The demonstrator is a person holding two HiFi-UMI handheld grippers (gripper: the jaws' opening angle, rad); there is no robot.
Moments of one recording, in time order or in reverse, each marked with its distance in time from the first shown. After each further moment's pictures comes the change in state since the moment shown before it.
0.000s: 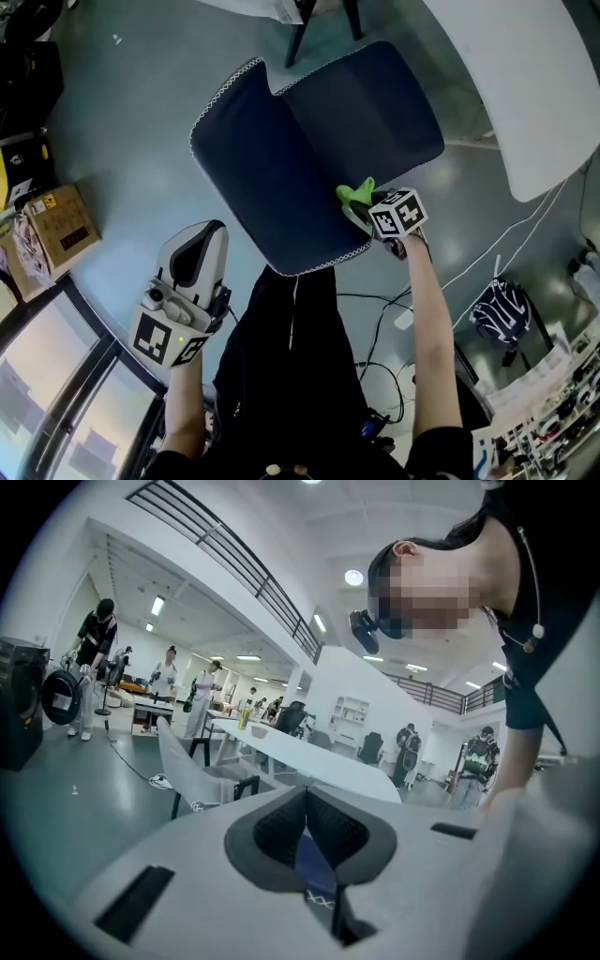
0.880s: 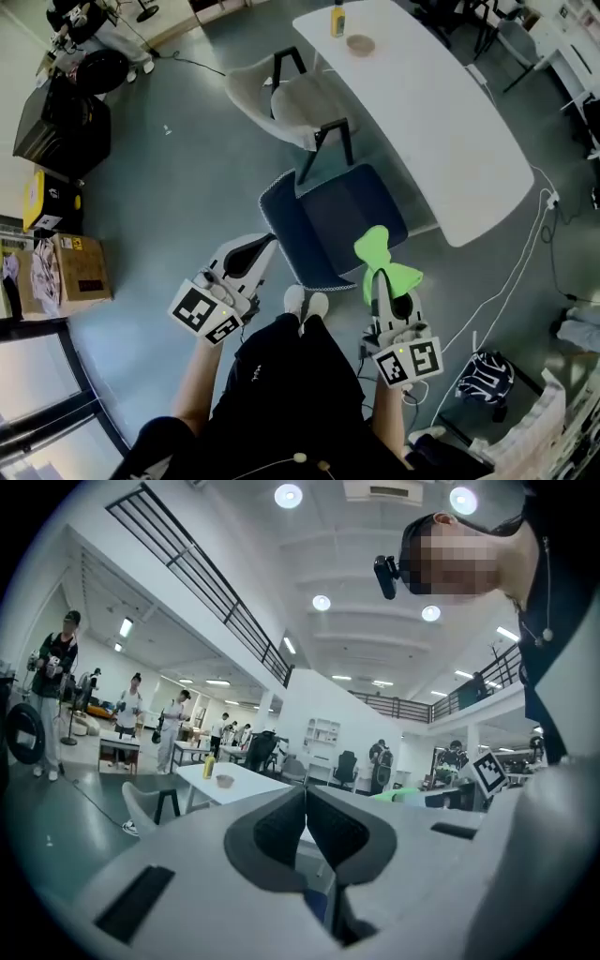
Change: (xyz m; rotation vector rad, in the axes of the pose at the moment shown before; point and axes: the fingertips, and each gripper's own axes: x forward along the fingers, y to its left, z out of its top) left arm -0.030 -0.080 0.142 0.118 -0.120 -0.163; right arm -0.375 0.295 0.116 -0.094 -1.247 -0.362
